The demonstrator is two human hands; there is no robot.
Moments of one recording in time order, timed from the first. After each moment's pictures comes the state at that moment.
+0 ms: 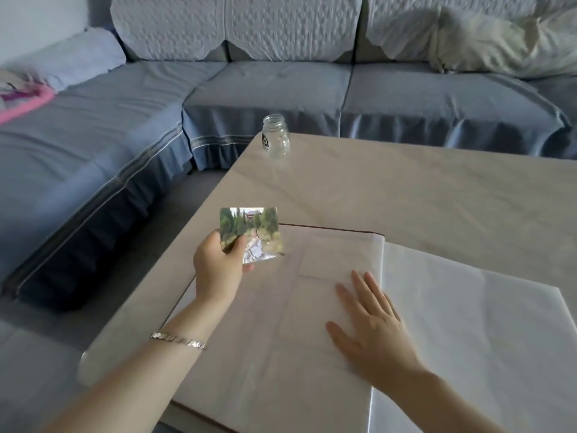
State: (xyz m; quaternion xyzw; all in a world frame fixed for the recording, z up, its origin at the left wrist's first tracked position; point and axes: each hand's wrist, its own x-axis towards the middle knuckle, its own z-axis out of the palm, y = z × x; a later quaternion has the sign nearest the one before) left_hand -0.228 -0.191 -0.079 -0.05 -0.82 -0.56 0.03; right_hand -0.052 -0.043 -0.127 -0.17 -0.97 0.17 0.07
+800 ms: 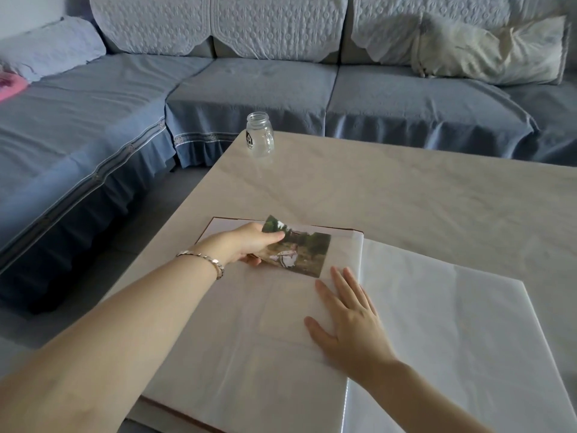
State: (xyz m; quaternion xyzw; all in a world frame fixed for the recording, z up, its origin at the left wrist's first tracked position) left_hand -0.259 -0.128 -0.068 -0.15 -0.84 -0.36 -0.39; right_hand -0.053 -0.044 -0.130 -0.18 -0.97 0.12 0.12
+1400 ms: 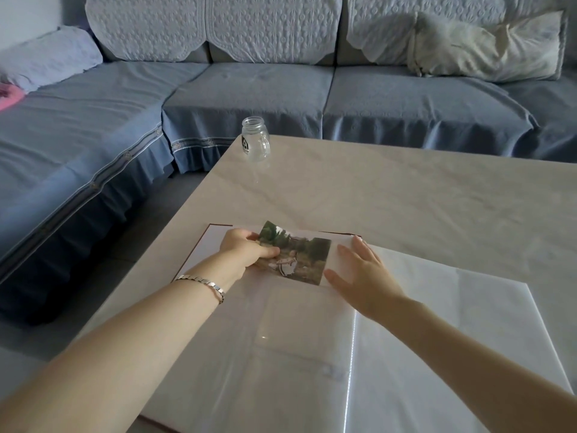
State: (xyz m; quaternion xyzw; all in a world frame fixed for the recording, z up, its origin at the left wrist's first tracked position) left_hand -0.247 -0.128 -0.077 0.01 -0.82 -0.50 -0.28; right_hand -0.088 0.011 -0.084 -0.23 -0.93 0.27 0.00
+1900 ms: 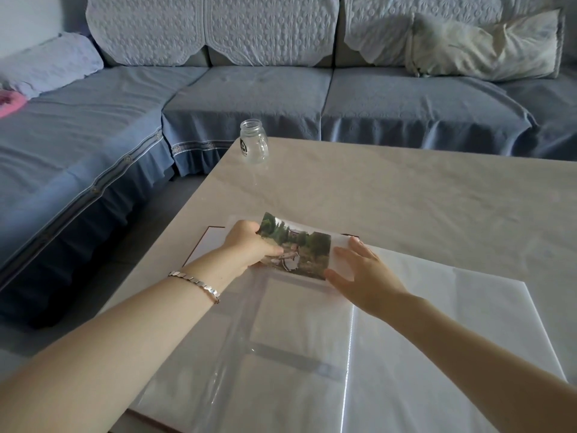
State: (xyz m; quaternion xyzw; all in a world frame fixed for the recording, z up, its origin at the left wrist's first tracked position) left_hand -0.236 -0.118 -0.053 -0.10 -0.86 -0.43 -0.24; right_hand -0.085 0.016 -0.071 -0.21 -0.94 0.27 -0.01
